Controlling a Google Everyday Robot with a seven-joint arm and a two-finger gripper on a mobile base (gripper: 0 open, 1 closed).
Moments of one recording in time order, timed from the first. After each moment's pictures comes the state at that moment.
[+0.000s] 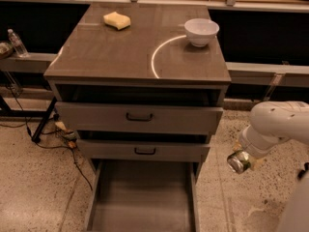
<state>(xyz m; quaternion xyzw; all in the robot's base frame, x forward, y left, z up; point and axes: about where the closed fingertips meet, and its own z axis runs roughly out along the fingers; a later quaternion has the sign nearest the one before) 0.518 -0.317 0.601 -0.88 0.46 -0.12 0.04</state>
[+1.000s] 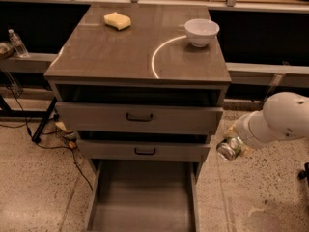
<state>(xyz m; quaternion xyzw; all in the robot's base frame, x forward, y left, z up) 0.532 -0.260 0.671 -0.89 0.39 -0.16 0.17</state>
